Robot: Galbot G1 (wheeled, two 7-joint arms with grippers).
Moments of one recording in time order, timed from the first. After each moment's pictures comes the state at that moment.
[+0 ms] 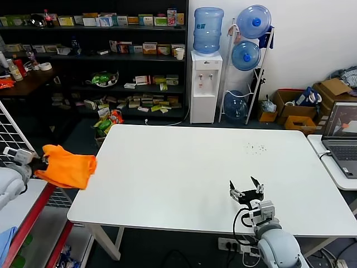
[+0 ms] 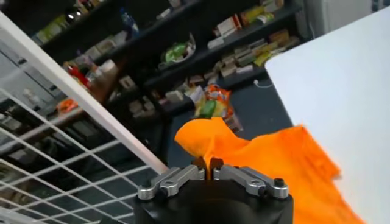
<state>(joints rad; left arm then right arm) 0.81 -0.35 -0.10 -1.49 -0.80 0.50 -0.13 -1.30 1.20 0.41 1.86 0.20 -0.34 0.10</state>
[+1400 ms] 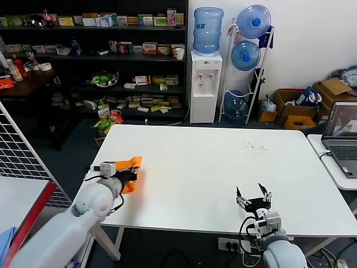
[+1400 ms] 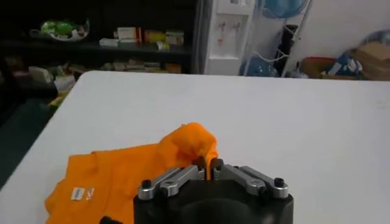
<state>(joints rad) 0.81 -0.91 0.02 -1.76 -1.02 0.55 -0.45 -1.39 1.22 0.48 1.88 0.14 -0.28 0.09</state>
